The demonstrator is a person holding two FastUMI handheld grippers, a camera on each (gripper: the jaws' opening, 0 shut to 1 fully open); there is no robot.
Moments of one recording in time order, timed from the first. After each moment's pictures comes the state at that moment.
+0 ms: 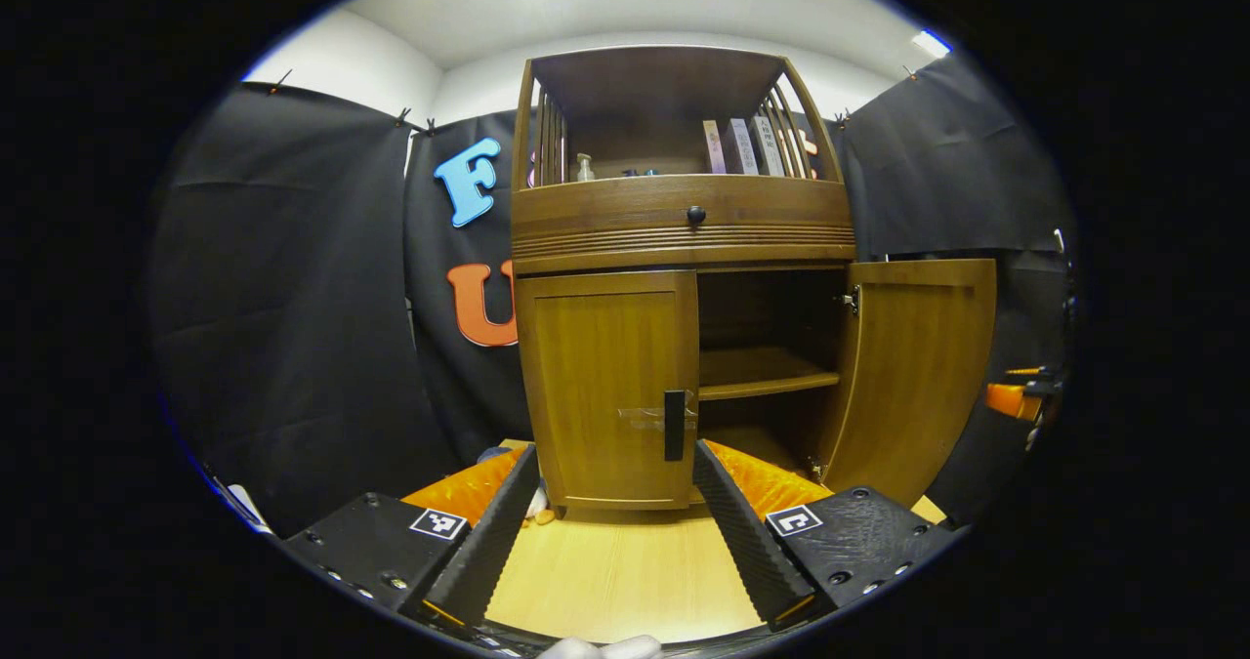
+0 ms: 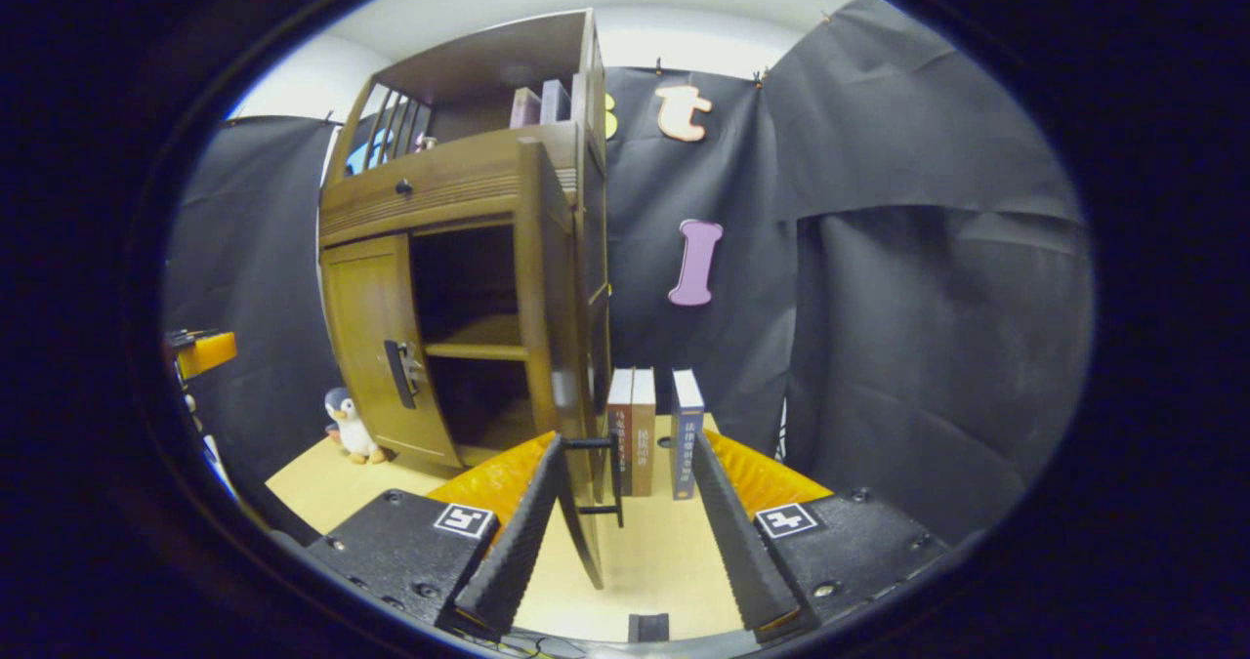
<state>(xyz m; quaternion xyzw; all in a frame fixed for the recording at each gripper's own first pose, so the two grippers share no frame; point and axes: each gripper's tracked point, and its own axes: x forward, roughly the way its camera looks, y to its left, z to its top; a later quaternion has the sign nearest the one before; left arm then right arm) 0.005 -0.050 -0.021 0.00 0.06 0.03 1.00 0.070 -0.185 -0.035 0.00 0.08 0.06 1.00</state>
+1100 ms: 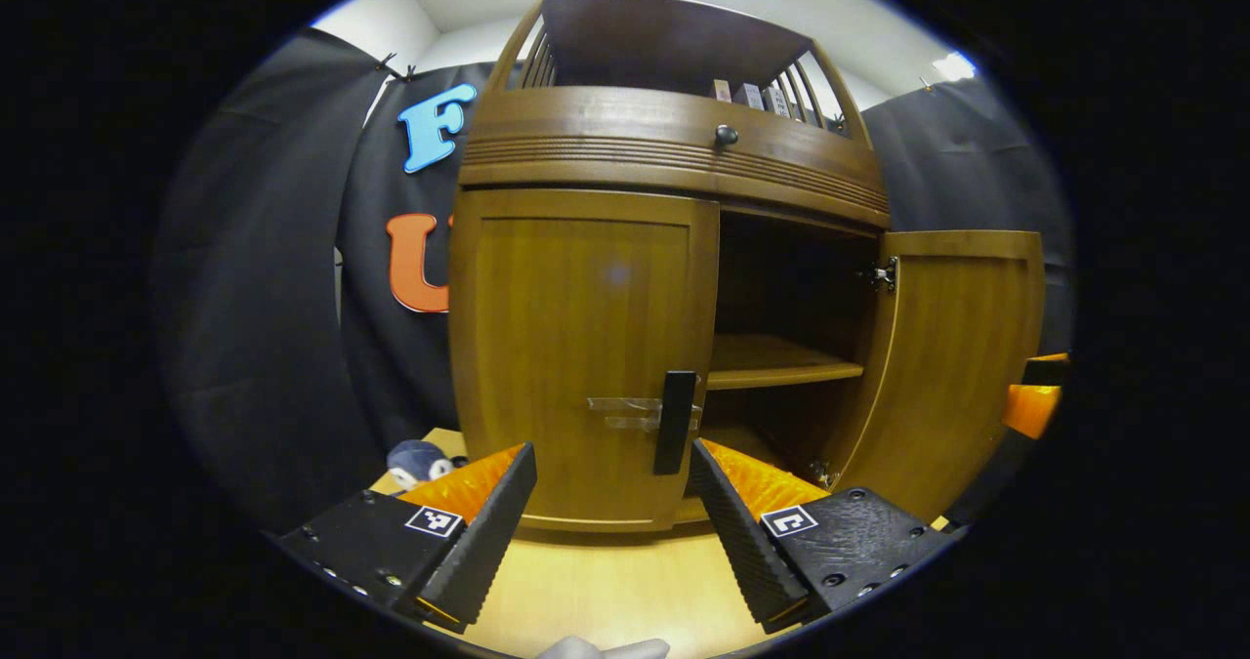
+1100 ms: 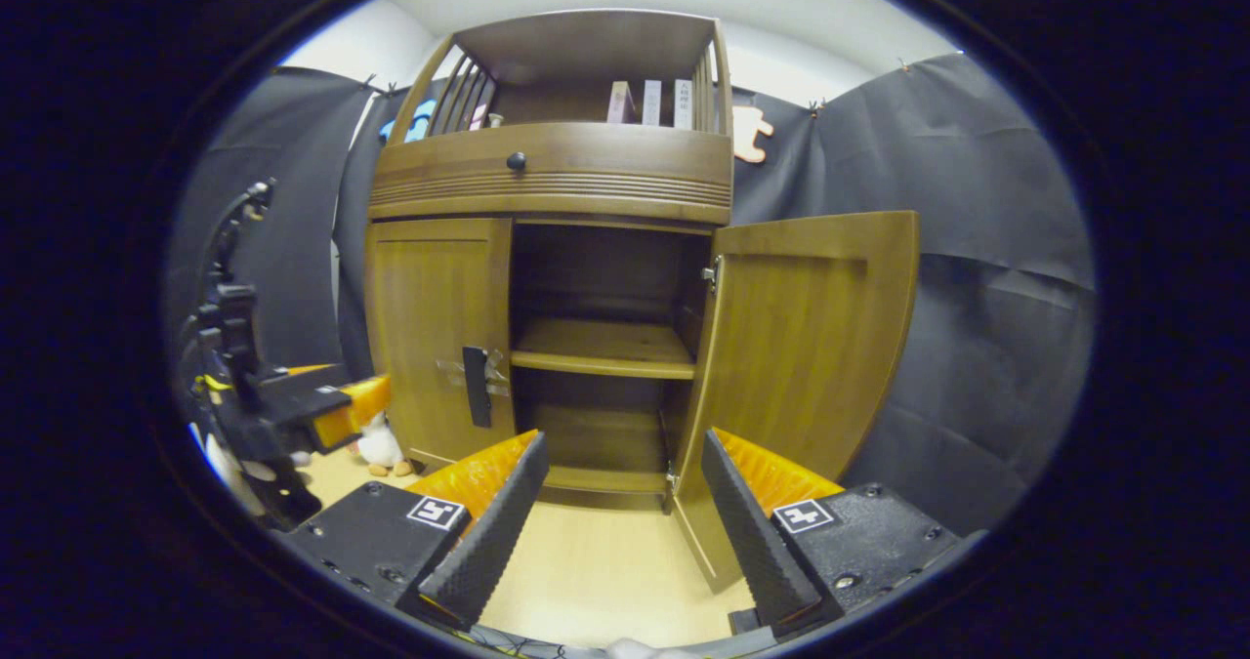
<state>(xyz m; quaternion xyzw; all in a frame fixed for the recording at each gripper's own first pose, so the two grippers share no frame) 0.163 -0.069 -0.108 -0.06 0.07 -0.05 1.00 0.070 0.003 -0.042 -0.05 0.08 0.05 0.99</state>
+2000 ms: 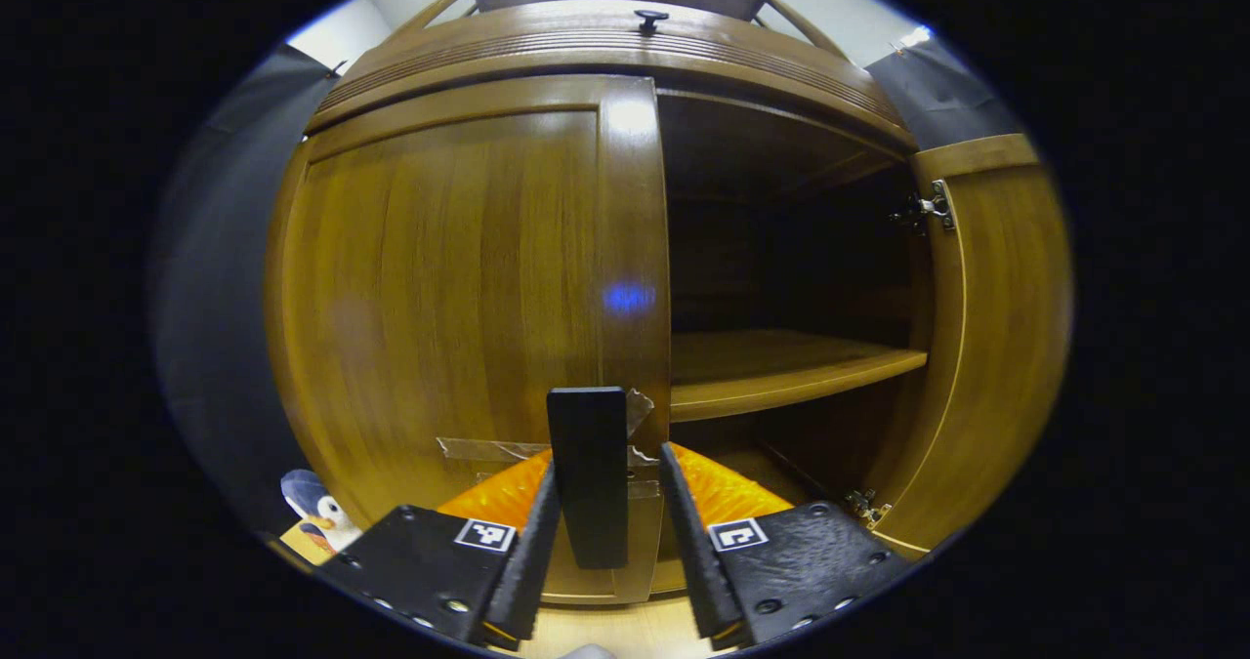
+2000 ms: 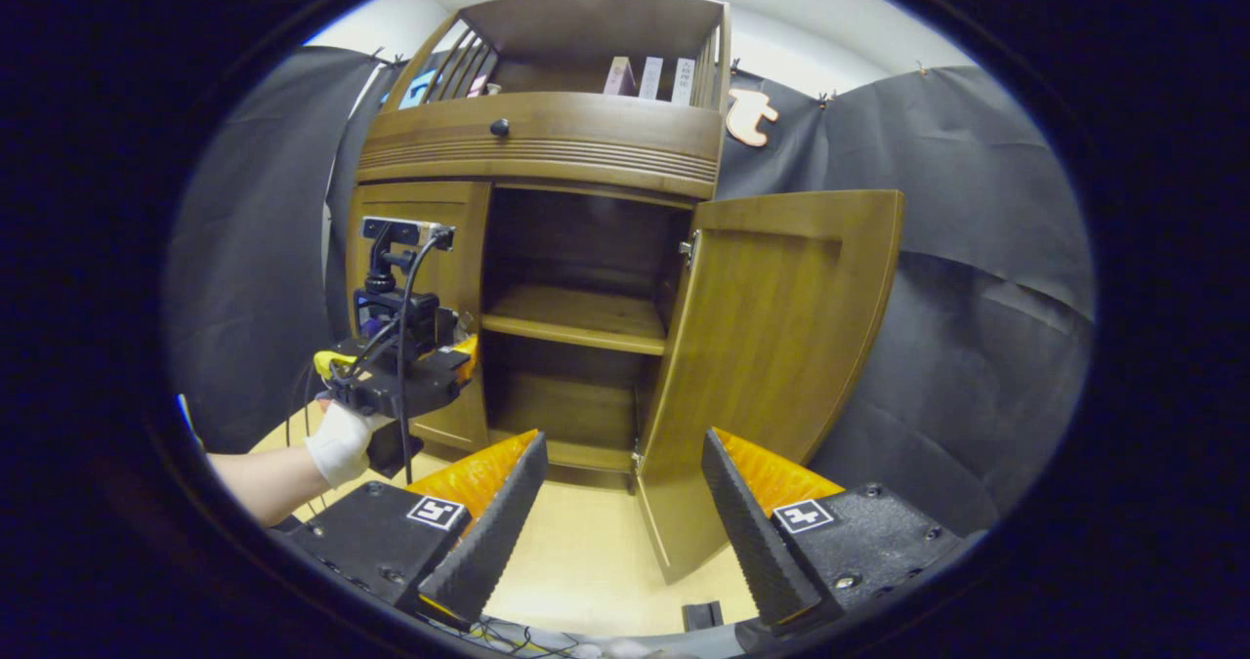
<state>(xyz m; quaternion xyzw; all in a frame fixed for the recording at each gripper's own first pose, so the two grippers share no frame) 0.296 -0.132 -0.147 -0.03 0.04 -0.05 1.00 0.068 -0.038 -0.057 -0.08 0.13 0.04 0.99</state>
